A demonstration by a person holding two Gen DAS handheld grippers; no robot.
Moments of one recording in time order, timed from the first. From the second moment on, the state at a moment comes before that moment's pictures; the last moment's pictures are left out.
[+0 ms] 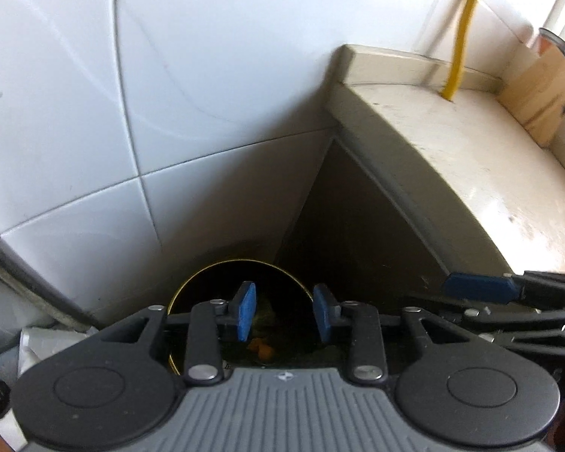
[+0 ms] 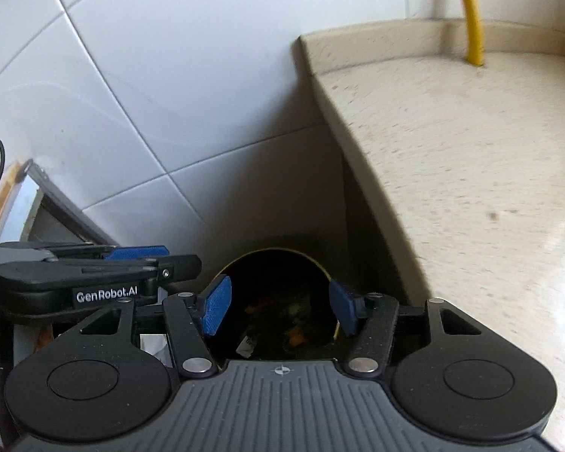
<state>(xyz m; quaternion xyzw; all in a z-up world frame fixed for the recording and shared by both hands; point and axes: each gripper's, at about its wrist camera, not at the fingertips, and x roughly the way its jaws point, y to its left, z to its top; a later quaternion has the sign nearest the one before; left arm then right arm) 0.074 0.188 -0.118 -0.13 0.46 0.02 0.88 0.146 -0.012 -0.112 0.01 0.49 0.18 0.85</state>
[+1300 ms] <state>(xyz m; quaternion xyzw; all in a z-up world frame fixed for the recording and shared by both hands) 0.005 0.123 -0.049 -0.08 0.41 0.06 0.91 0.048 -0.052 -0.056 -0.02 0.41 0.12 0.91</state>
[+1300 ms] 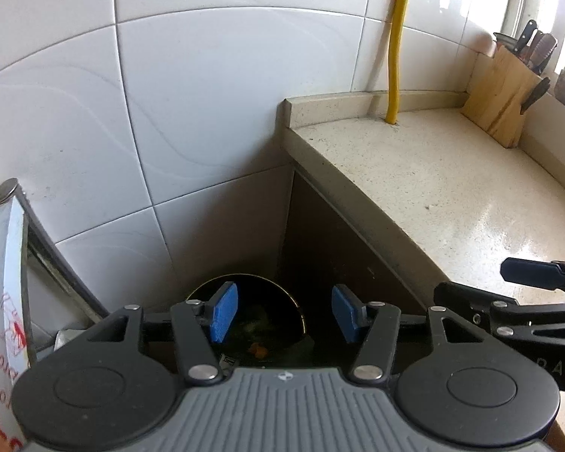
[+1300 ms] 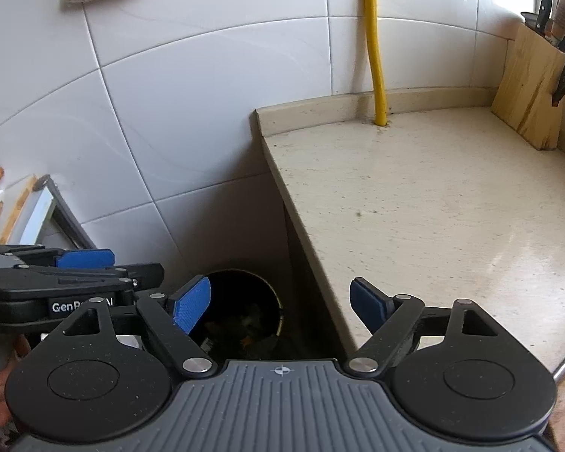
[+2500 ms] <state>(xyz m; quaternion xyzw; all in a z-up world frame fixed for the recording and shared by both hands) -0.005 0.101 -0.049 -0.09 0.42 0.09 0.90 0.035 -0.067 -0.056 -0.02 0.41 0.13 0.90</state>
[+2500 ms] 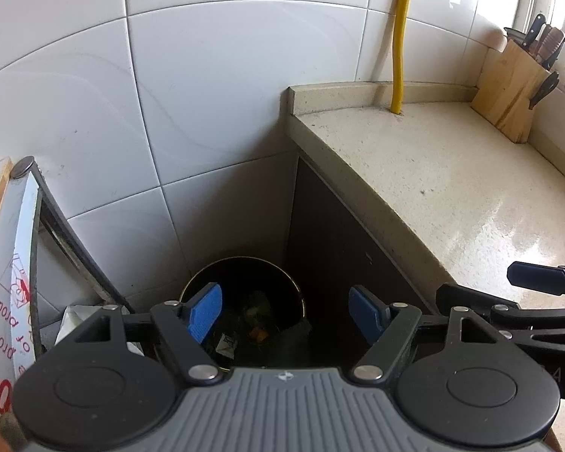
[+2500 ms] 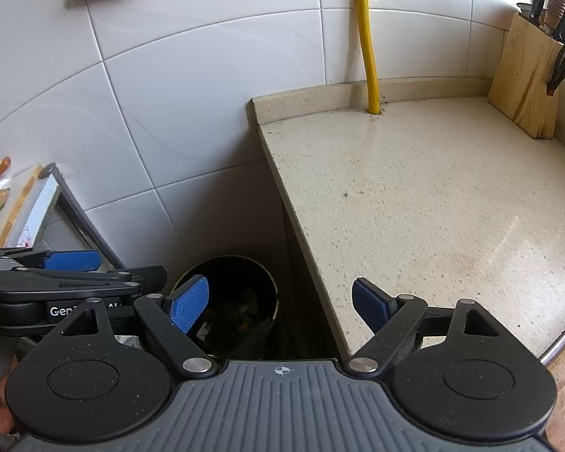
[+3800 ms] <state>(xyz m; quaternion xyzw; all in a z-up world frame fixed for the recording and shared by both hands) -0.009 0.091 -0.049 -0.12 0.43 0.09 0.89 0.024 -0.083 -0.052 -0.01 0.41 0.13 0.90</state>
